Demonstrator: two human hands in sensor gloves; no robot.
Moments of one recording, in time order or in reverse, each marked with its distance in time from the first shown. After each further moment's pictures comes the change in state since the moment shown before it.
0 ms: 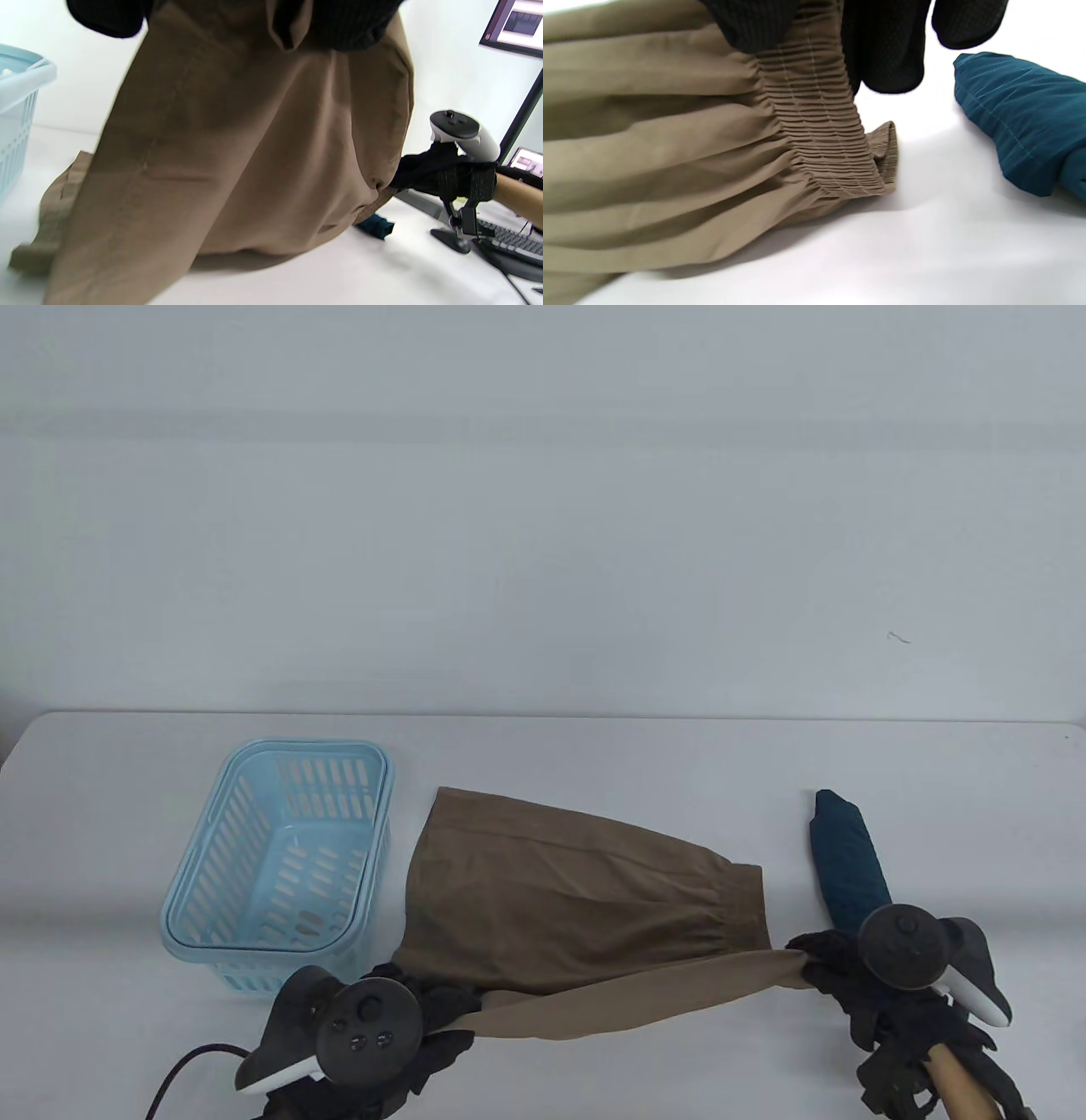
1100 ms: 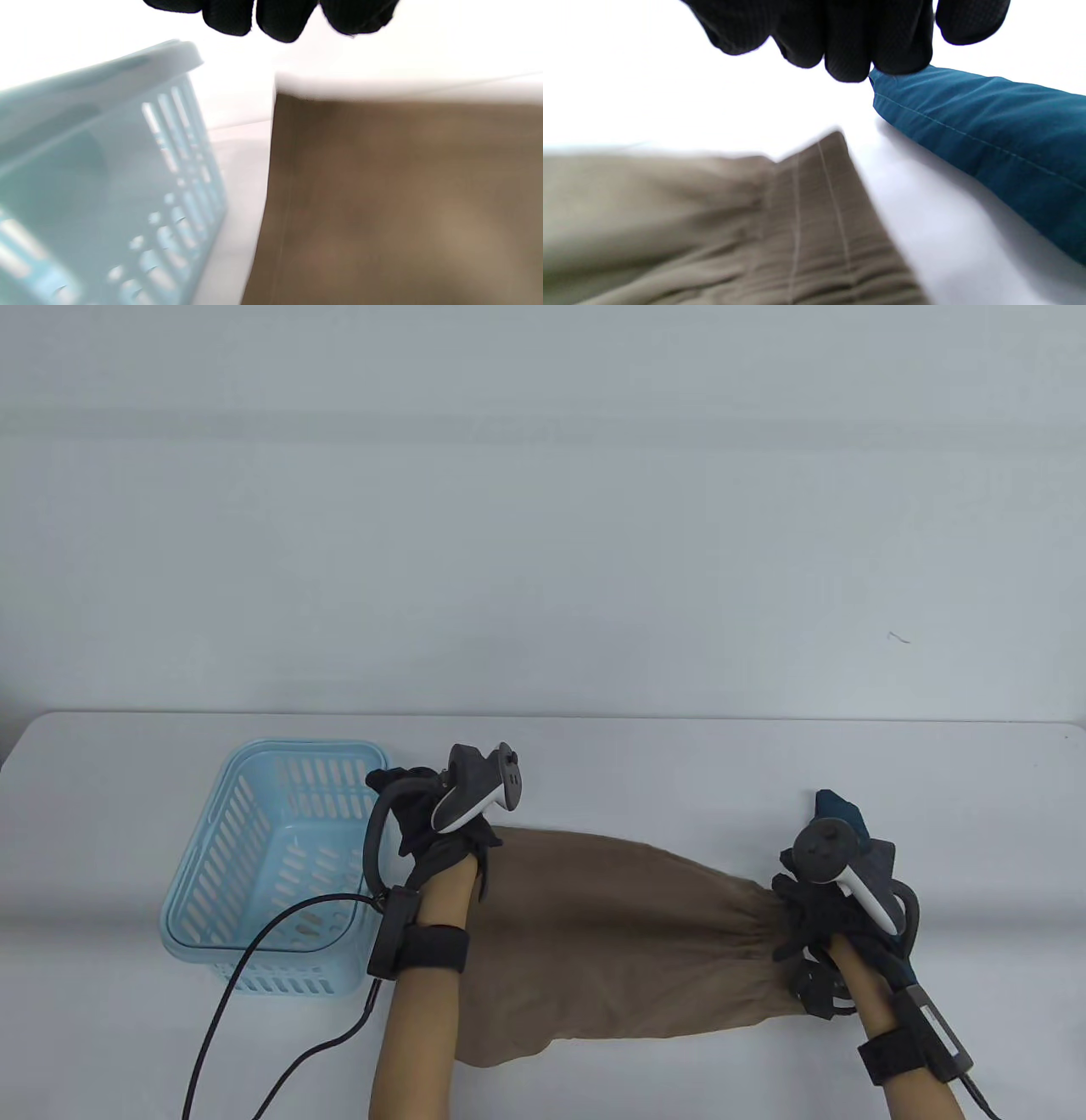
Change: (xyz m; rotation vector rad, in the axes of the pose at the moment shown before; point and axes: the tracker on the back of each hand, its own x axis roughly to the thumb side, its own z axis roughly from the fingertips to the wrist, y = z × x) left_hand -0.101 -0.038 -0.231 -0.224 0.738 -0.446; right_hand -0.024 0.015 -0.114 -0.168 0.434 0.164
